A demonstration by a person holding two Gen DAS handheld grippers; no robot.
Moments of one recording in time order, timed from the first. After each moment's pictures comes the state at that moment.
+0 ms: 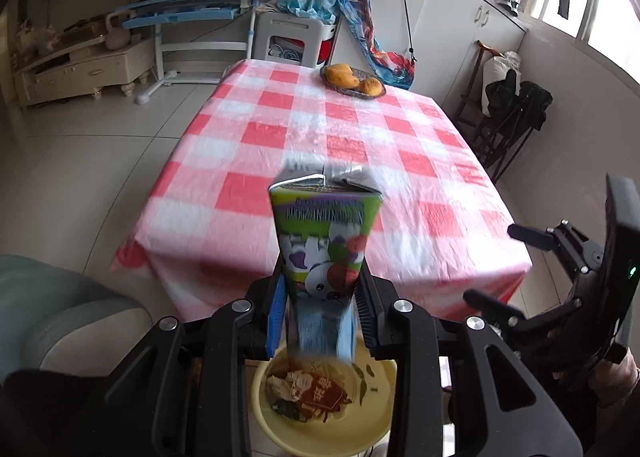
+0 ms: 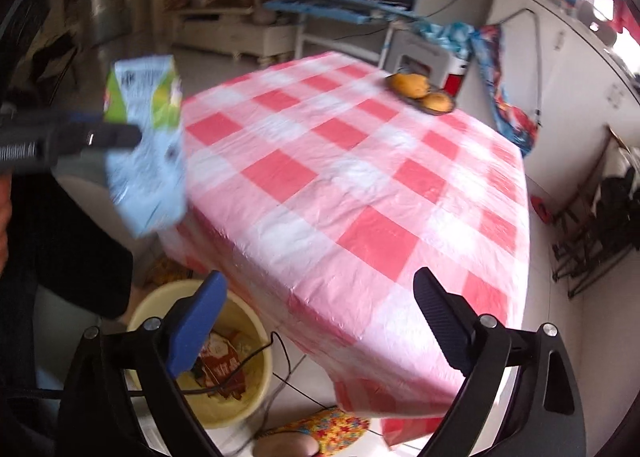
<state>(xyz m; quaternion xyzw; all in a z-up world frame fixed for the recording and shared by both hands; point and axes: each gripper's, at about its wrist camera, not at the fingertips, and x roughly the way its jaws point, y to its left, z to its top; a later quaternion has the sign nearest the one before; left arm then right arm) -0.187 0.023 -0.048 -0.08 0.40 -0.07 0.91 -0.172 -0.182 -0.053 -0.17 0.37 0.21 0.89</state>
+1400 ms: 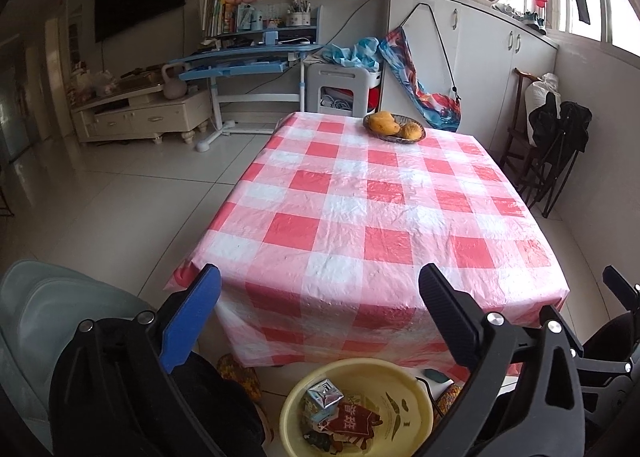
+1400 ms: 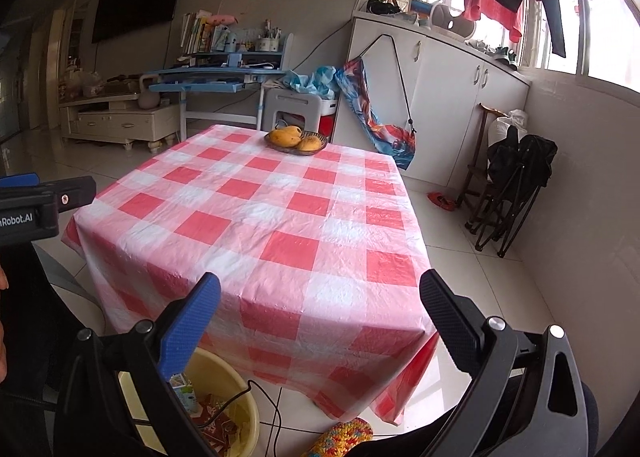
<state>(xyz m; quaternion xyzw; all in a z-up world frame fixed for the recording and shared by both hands) -0.216 0.000 -0.022 -0.03 0.32 0.05 0.95 -0.227 -0.200 -0.039 -0.09 0.26 0.02 0.96</state>
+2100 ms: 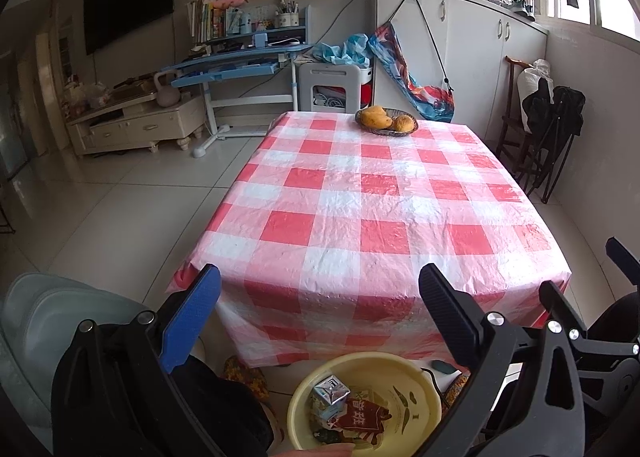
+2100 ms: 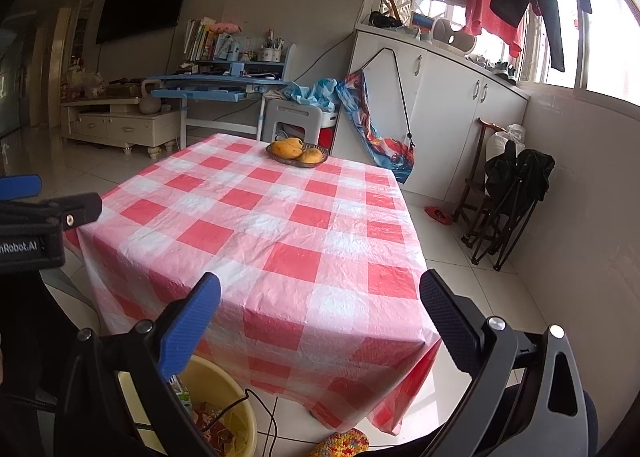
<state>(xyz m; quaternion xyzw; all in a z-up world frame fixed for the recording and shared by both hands) -0.220 -0.008 -0.026 0.00 0.32 0.04 0.95 -0.233 -0.194 -0.034 -0.10 0.23 0.02 0.97</state>
